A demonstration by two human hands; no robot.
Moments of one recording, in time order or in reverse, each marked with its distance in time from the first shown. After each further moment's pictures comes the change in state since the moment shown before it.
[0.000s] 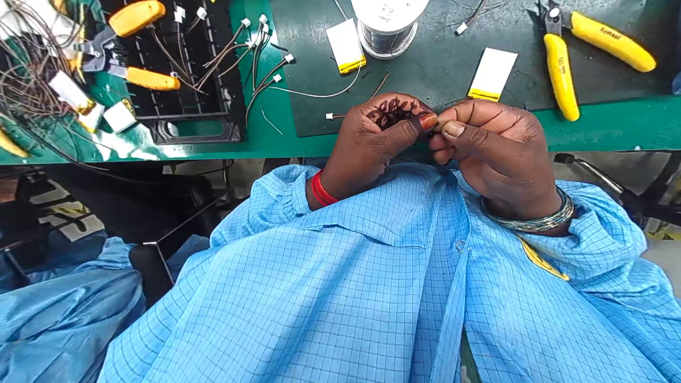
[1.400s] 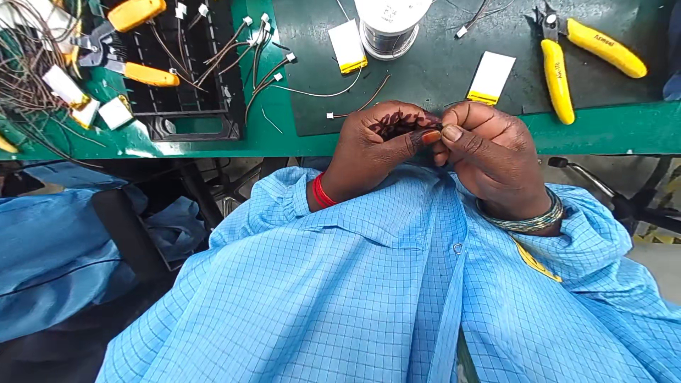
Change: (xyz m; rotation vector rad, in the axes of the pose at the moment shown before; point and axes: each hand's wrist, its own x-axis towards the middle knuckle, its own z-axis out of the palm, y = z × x) left_hand -0.004 -0.009 -0.004 0.083 -0.055 0.174; right_hand 0.000 0.007 -0.002 -0.014 -0.060 -0.036
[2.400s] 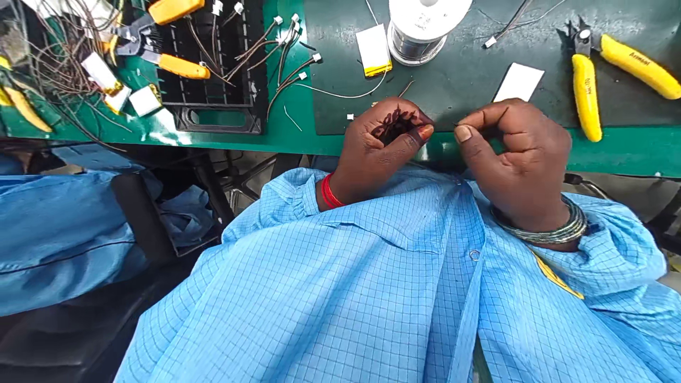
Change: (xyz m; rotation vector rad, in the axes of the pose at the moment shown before) left_hand -0.007 -0.004 -0.013 0.105 0.075 0.092; right_hand 0.009 -0.003 0.000 -0.871 0.113 -0.298
